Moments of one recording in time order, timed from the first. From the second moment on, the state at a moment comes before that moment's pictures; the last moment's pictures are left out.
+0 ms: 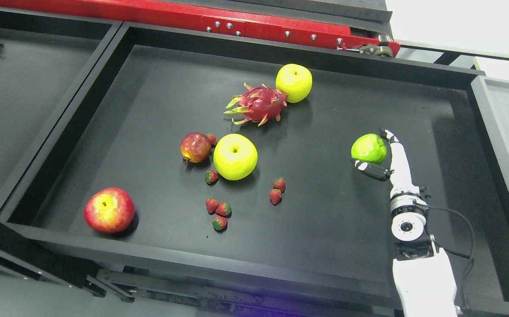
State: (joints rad) left arm -0.06 0.00 0.08 -0.07 -0.09 -0.02 -0.33; right arm -0.23 -0.10 0.04 -1.35 0.43 0.18 -0.03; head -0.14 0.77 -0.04
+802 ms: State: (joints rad) left arm -0.06 0.00 0.08 -0.07 -0.09 -0.02 -0.33; right arm -0.03 -0.05 0.02 -1.49 0.24 0.04 -0.04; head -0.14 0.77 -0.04
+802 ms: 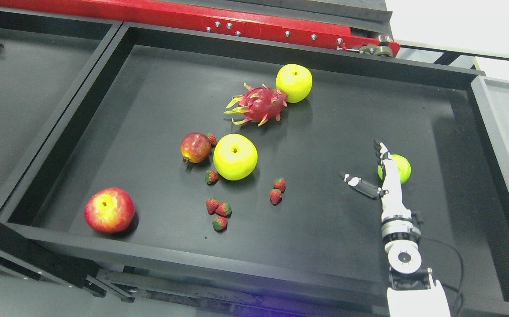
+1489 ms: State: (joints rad) left arm -0.06 0.00 0.08 -0.07 -0.09 -0.02 -0.33; right arm 0.09 -0.01 0.01 -1.63 0.11 -0.02 -0.07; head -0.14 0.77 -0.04
